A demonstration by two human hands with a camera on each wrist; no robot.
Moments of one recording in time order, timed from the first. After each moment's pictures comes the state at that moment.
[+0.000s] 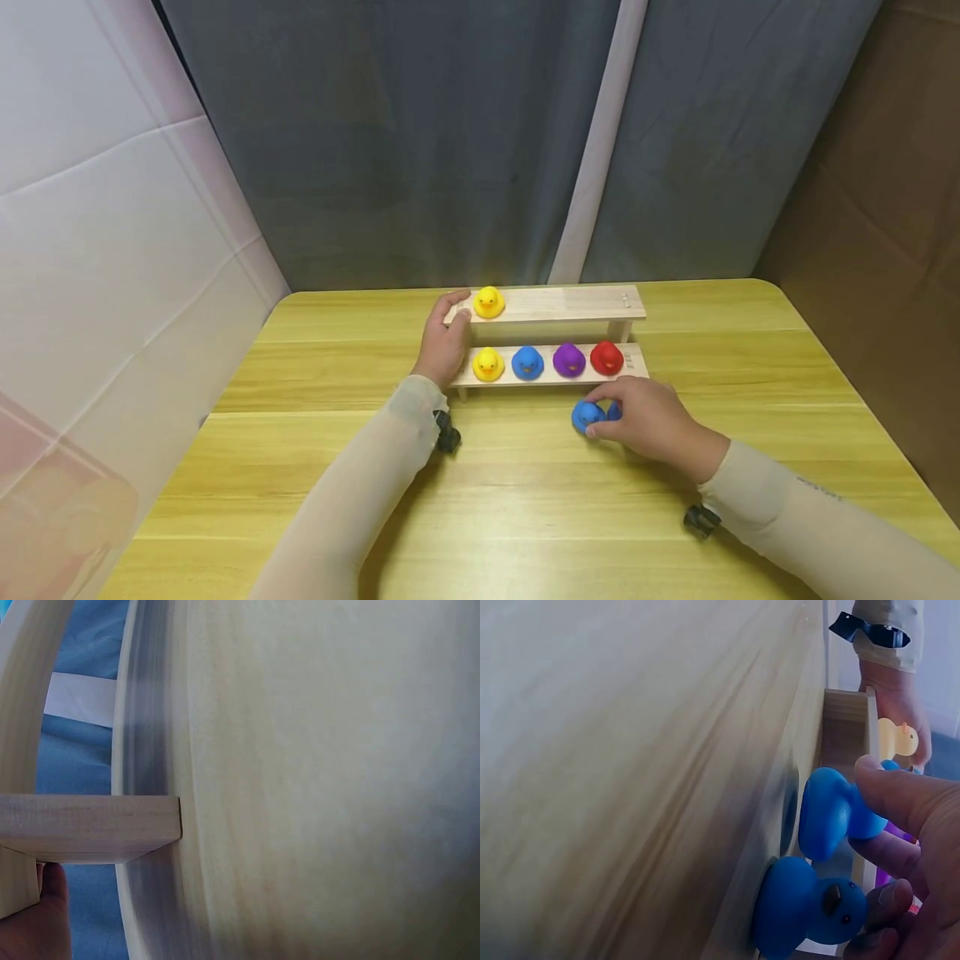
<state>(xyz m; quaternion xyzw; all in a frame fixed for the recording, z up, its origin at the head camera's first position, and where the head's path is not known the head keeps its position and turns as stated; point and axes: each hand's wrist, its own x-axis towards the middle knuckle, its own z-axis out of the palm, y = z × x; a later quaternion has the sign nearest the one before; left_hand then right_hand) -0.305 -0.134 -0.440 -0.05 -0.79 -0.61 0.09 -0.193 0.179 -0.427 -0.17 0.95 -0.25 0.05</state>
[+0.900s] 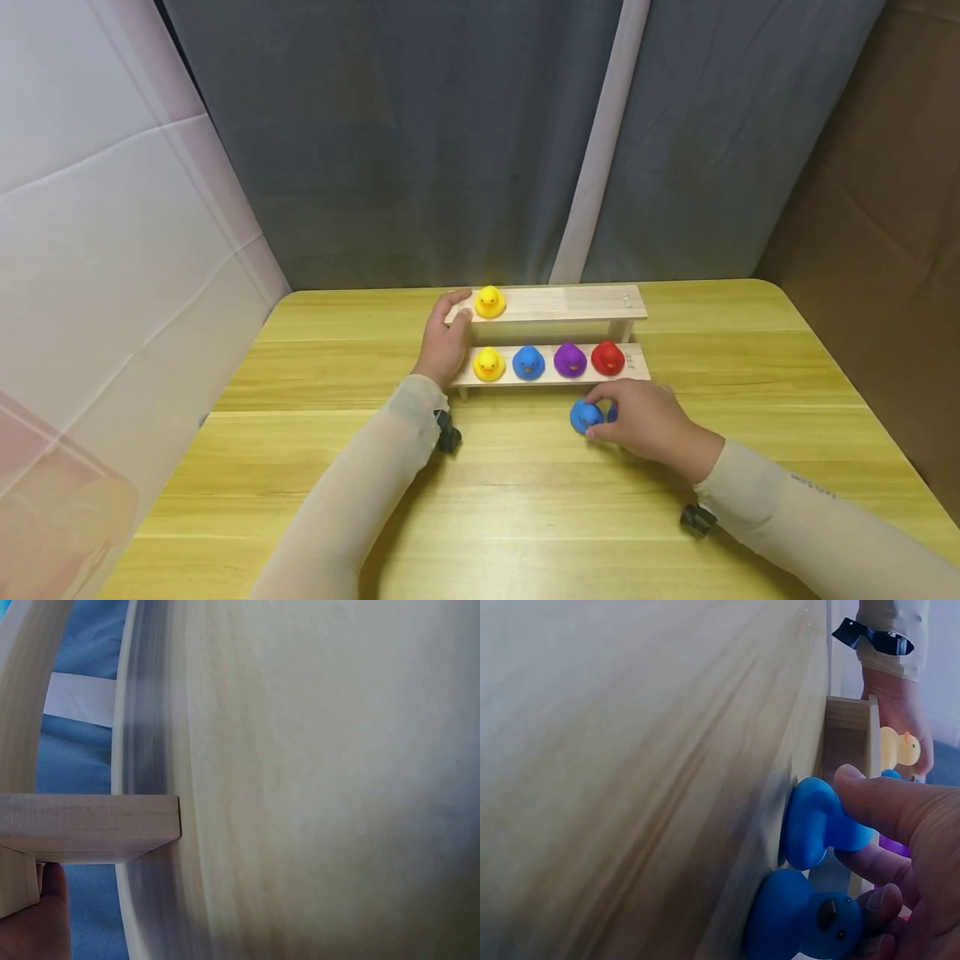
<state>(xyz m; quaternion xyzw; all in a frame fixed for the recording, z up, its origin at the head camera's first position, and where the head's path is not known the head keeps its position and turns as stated) -0.304 -0.134 -0.440 -0.04 -0.79 -0.61 0.08 -0.194 0.174 -0.430 -0.16 0.96 -0.23 0.07</state>
